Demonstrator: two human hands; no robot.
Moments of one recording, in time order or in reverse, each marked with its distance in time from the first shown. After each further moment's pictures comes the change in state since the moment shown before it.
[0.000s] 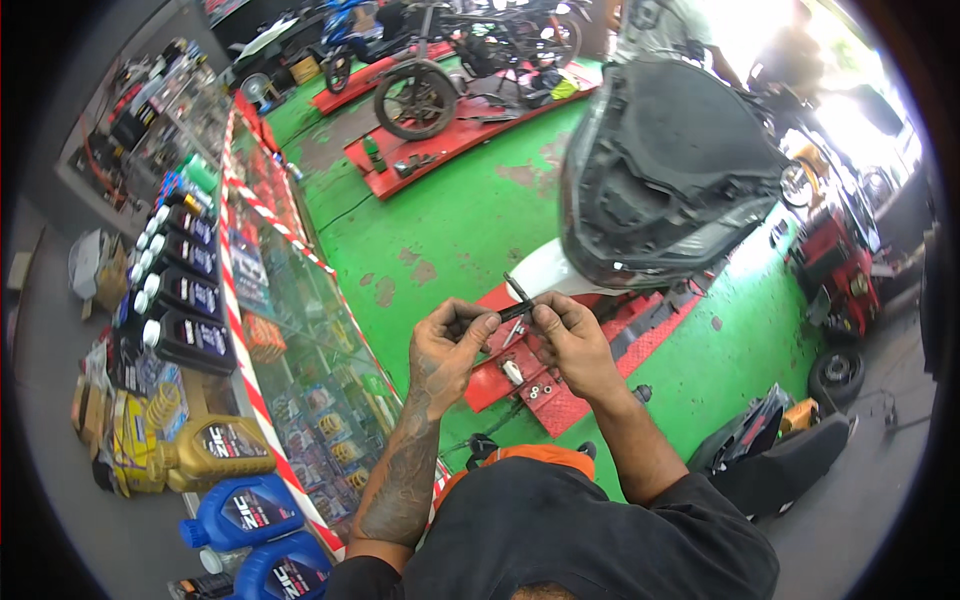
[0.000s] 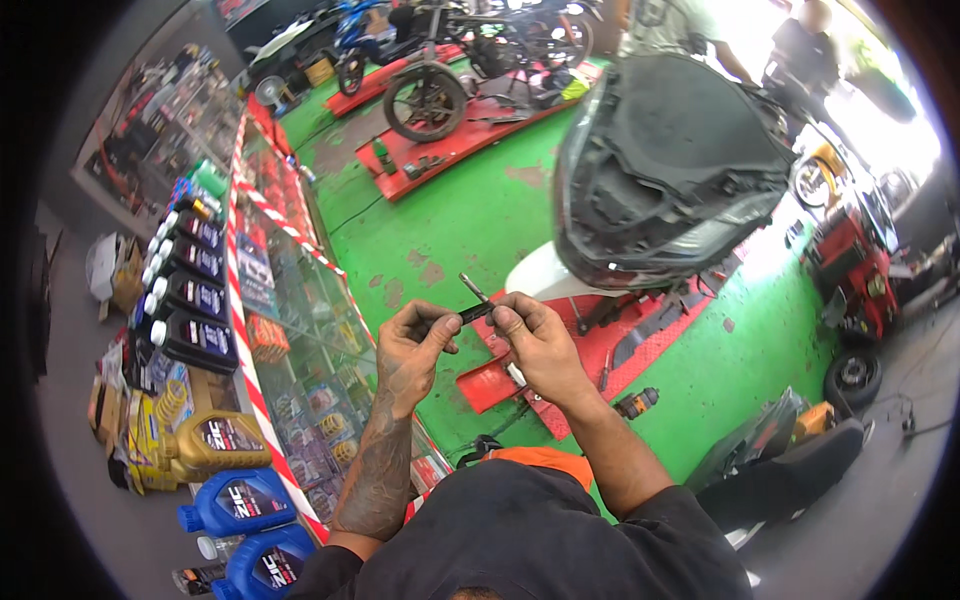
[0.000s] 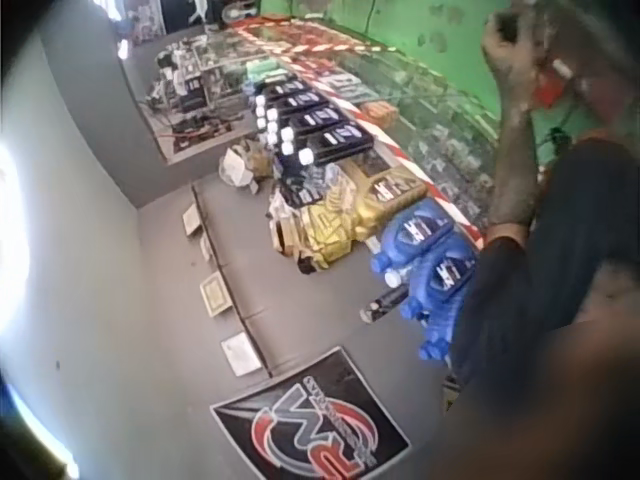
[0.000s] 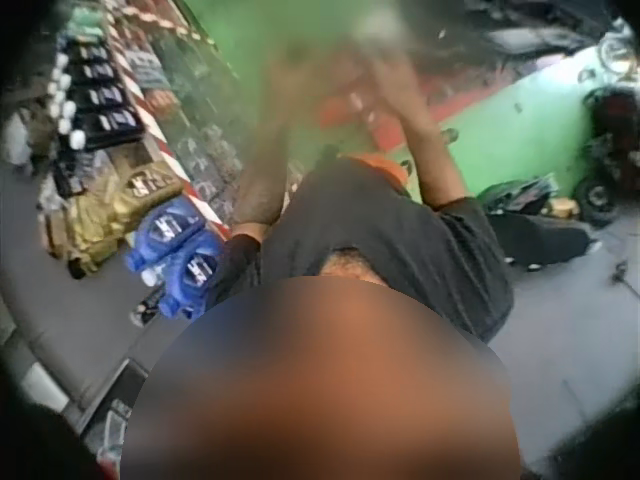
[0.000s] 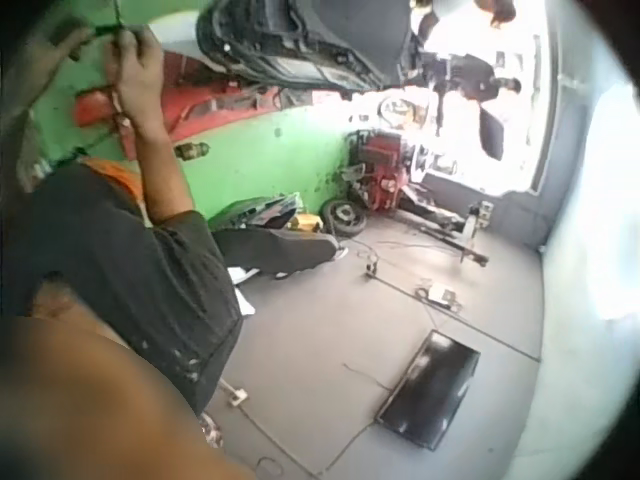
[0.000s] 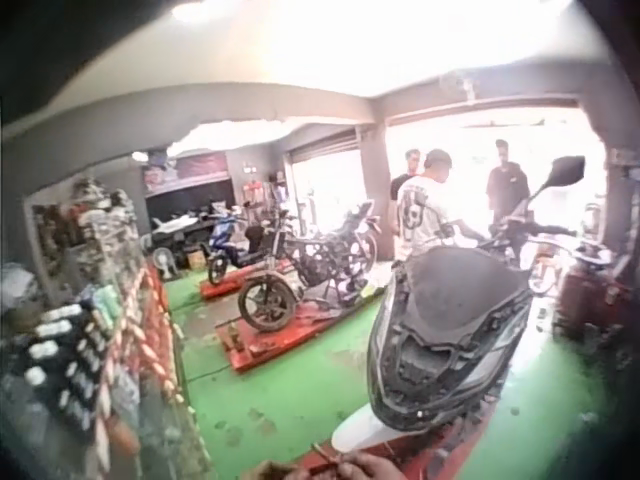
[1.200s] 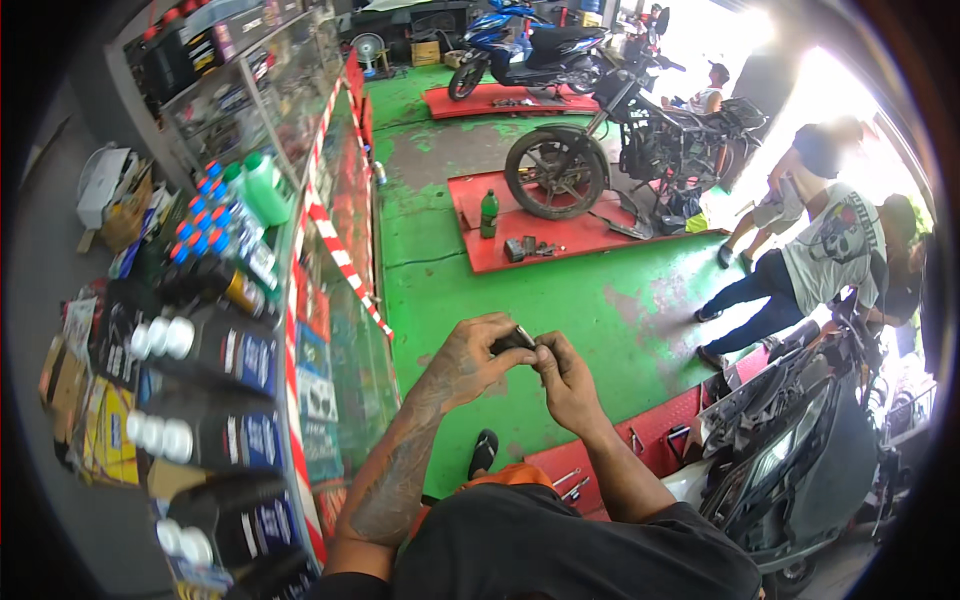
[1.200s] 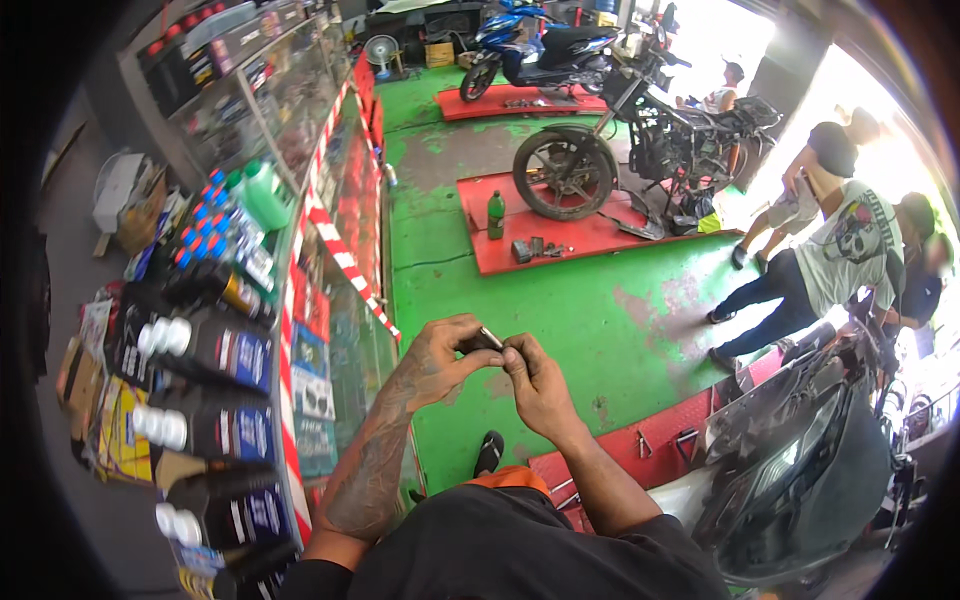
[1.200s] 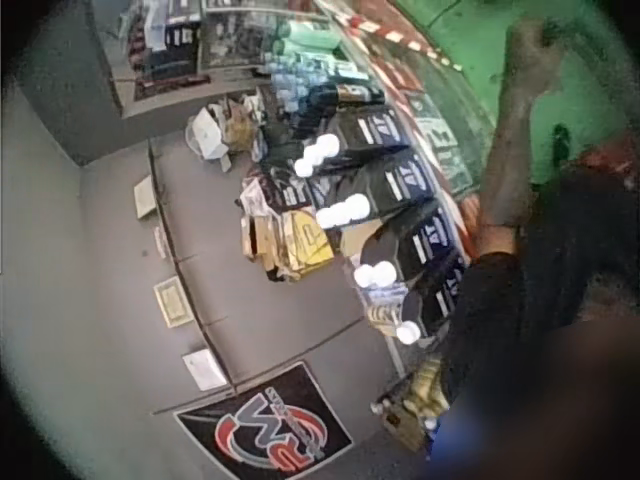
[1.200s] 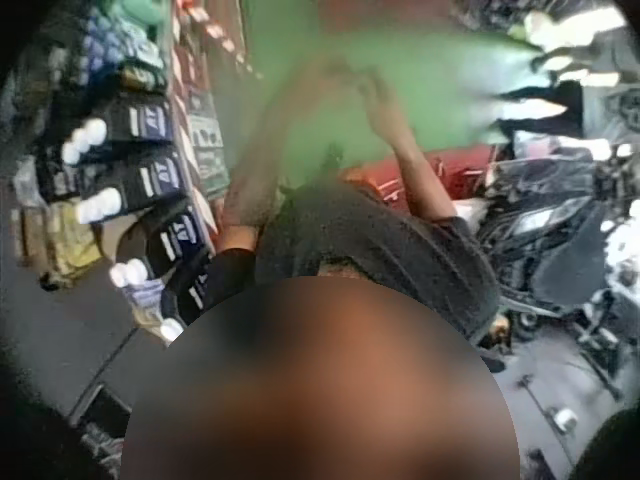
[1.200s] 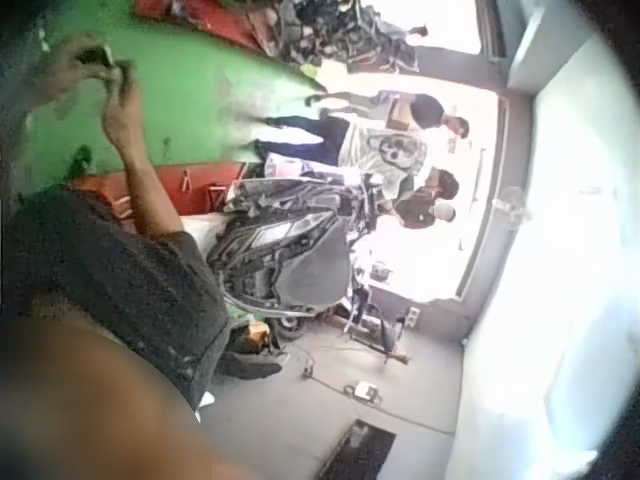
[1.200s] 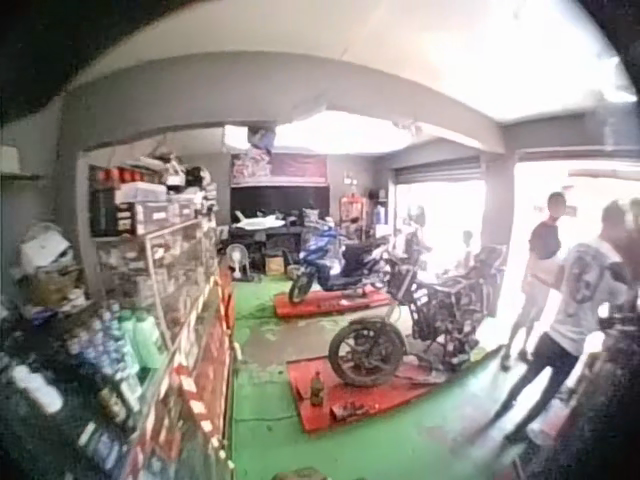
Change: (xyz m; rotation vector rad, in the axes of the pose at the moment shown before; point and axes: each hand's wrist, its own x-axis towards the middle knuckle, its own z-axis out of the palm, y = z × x) left_hand 0.467 -0.007 -0.430 0.414 -0.095 0.149; right_hand 0.575 0.135 0.279 -0.420 -0.256 -0.089
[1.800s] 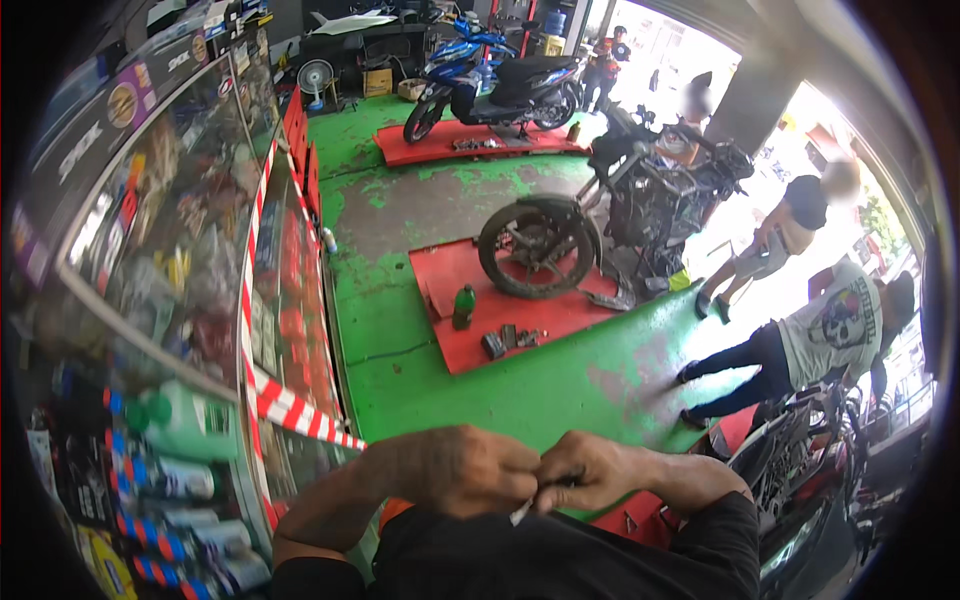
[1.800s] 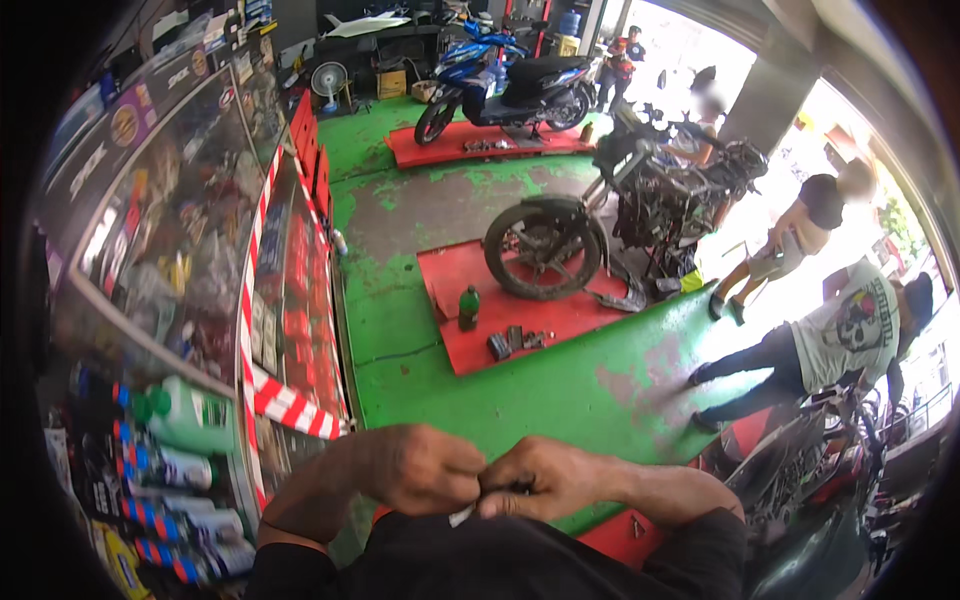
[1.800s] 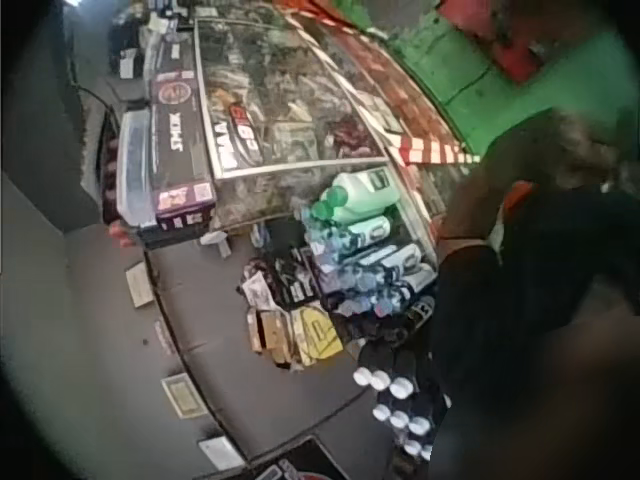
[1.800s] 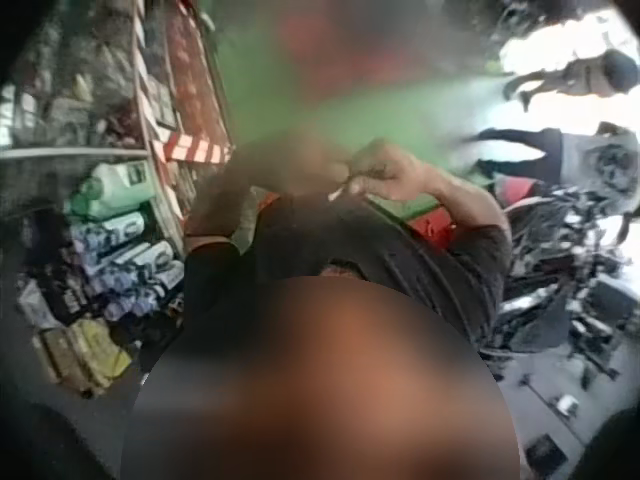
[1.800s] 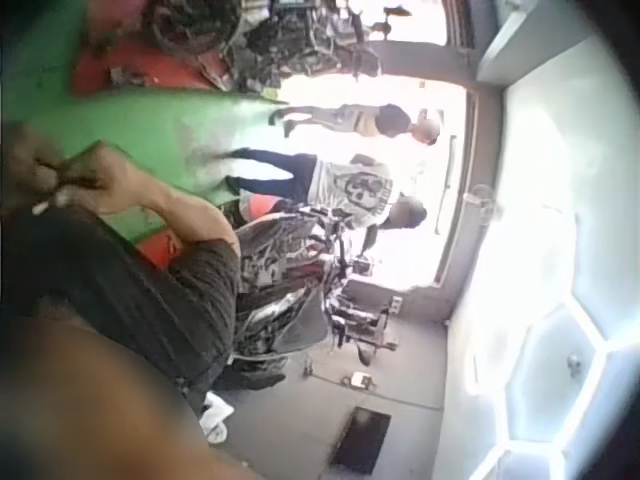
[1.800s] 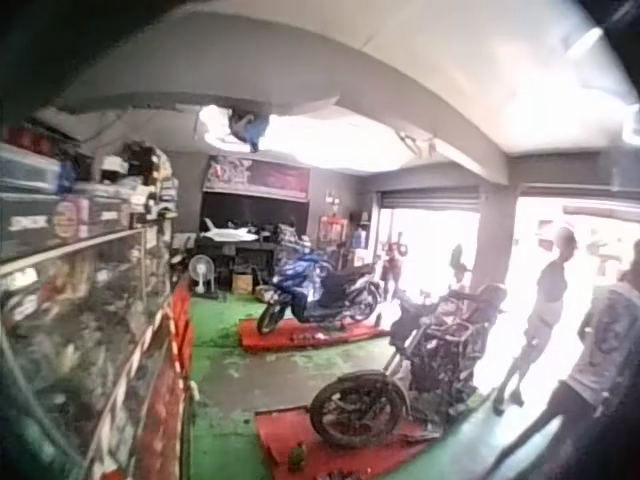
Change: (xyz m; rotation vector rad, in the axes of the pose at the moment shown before) left_hand 0.296 -0.093 -0.243 0.156 -0.570 0.786; right_hand 0.385 -0.045 -0.010 -0.095 -0.865 -0.054
